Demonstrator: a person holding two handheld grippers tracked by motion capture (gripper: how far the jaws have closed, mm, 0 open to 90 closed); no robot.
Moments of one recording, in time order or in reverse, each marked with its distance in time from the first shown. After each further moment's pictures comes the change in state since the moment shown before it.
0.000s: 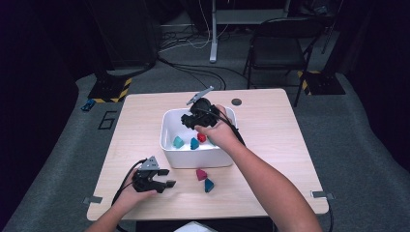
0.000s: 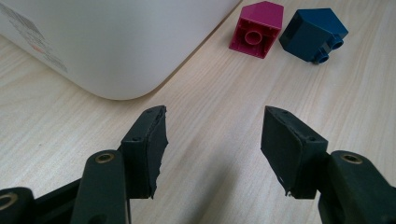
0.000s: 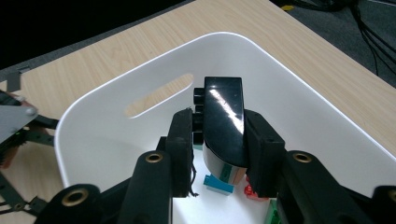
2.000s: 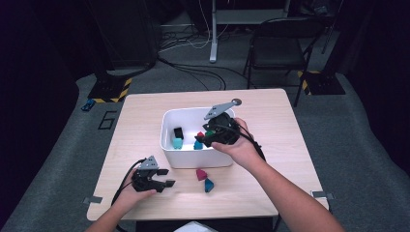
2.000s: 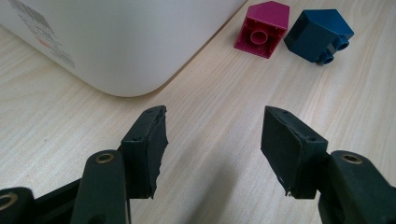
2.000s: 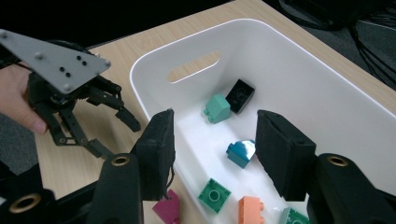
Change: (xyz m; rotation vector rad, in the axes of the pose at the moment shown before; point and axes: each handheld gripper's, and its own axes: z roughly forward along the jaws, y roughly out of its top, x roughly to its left) left arm 0.003 -0.002 0.000 -0.005 0.009 -0.017; right arm 0.028 -0.047 -0.070 -0.073 0.021 -0.048
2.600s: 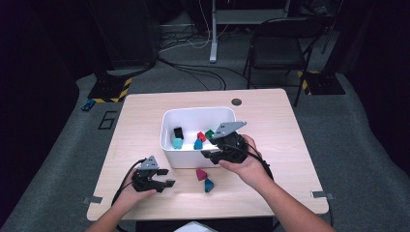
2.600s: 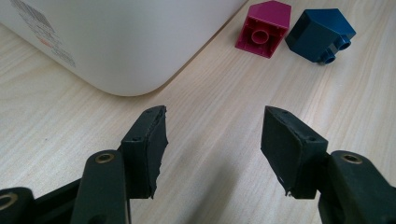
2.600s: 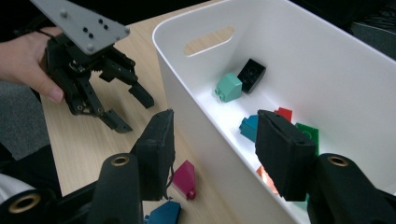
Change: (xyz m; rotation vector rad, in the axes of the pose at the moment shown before) left arm 0.000 0.000 0.000 0.006 0.001 -0.001; right arm 0.025 -0.041 -0.013 -0.027 -0.020 -0.009
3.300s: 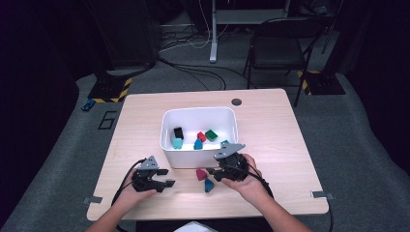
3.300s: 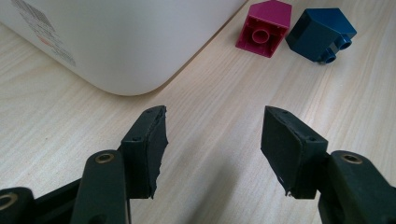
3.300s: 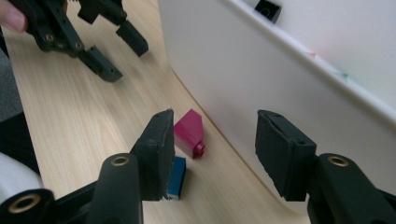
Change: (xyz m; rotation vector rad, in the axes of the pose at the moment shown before) left arm 0.000 -0.001 0.001 -0.008 0.009 -0.001; right arm 0.015 -0.062 0.029 0.062 -0.037 0.010
